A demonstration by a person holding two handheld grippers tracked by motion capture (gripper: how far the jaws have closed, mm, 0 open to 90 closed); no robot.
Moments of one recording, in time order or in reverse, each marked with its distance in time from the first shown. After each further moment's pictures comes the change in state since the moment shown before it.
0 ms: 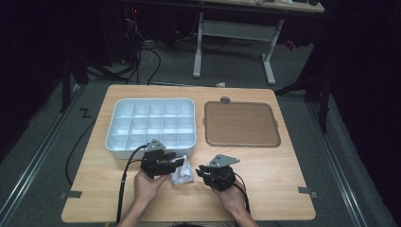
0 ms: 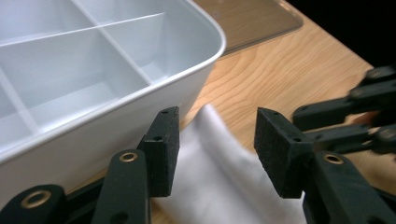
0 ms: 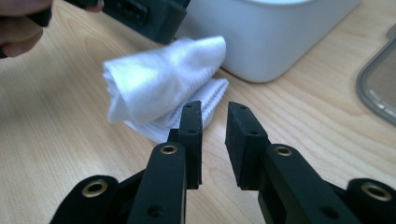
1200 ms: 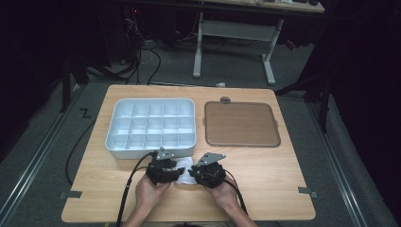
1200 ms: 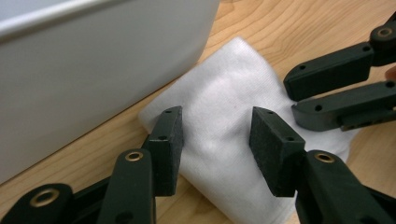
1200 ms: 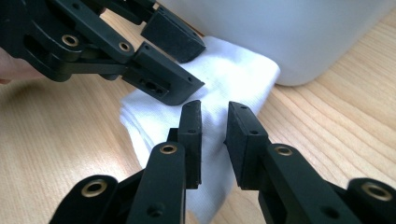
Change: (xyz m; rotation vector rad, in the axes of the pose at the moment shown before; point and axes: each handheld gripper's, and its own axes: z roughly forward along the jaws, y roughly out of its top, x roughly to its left) left arm 0.006 -0.036 0.016 0.089 0.107 0.129; right arm 0.006 0.010 0.029 0.085 0.026 -0.043
